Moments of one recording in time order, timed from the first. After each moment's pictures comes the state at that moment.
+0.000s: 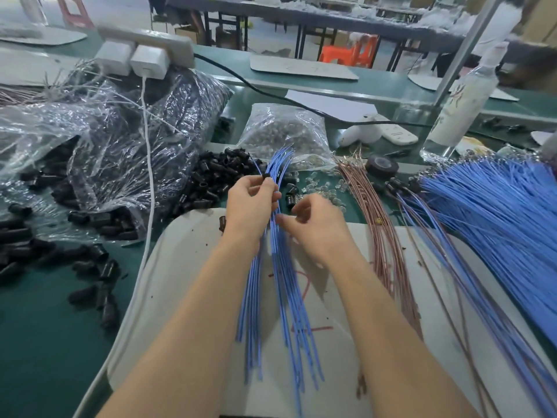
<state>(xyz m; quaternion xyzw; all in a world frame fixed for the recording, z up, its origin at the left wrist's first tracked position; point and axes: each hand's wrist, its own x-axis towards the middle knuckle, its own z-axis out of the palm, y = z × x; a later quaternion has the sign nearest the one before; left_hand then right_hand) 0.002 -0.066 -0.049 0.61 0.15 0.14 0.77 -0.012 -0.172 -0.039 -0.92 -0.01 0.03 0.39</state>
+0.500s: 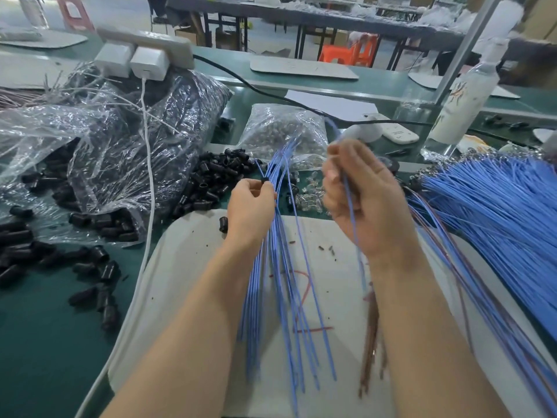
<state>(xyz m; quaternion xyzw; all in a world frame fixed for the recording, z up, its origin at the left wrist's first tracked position) 0.005 -0.065 -0.053 0.68 0.17 0.12 0.71 -0.018 -0.207 0.001 -0.45 -0.22 0.12 0.86</state>
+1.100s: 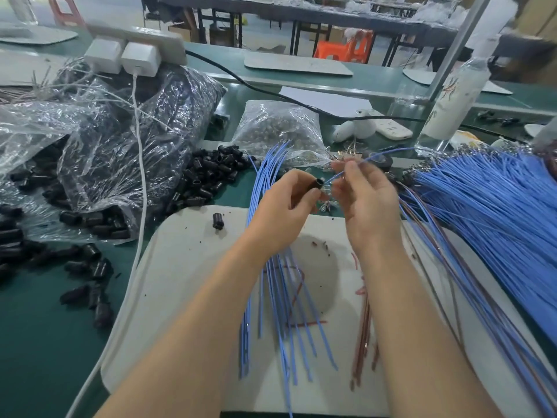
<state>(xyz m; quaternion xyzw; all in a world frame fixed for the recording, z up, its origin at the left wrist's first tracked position) -0.017 -0.091 -0.039 0.76 -0.13 0.07 0.64 -0.006 -0.211 -0.023 -0.55 0.03 -0.12 0.82</state>
